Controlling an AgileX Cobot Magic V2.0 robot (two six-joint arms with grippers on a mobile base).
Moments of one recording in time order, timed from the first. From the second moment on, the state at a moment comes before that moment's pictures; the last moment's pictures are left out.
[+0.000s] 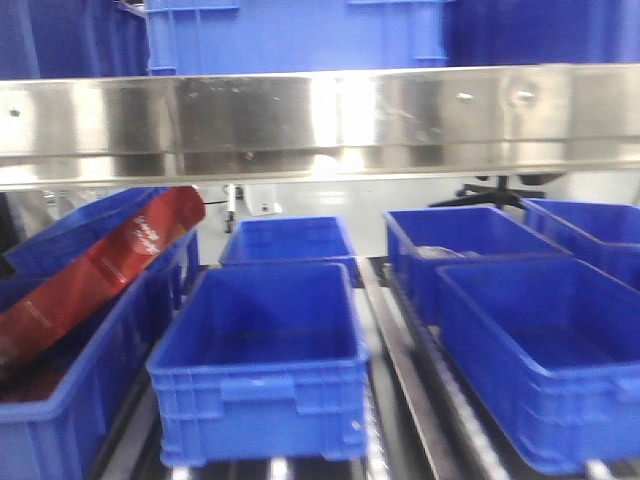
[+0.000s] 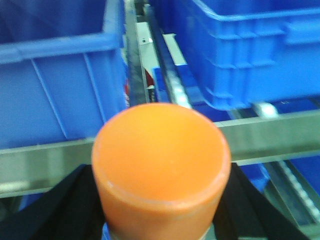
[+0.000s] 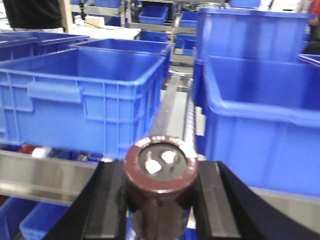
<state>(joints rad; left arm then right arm) -0.12 0.80 -1.08 0.01 0.76 0.06 0.17 0.60 -0.97 0.17 0.57 -0.16</state>
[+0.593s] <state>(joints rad) -0.12 0.80 -1.08 0.01 0.76 0.06 0.17 0.60 -0.97 0.17 0.57 -0.16</state>
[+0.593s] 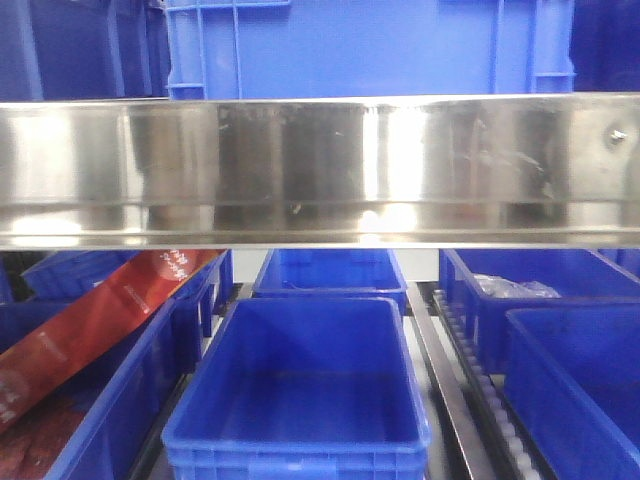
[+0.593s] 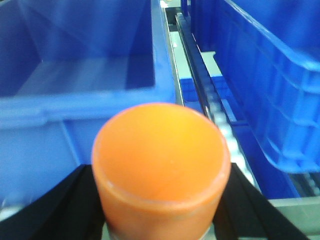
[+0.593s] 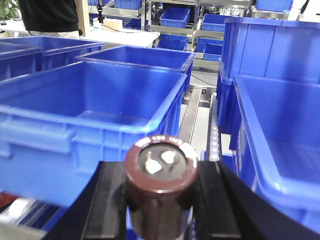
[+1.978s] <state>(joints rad) -0.12 0.80 -1.08 0.01 0.74 0.06 0.17 0.60 -0.97 0.17 0.57 -0.16</state>
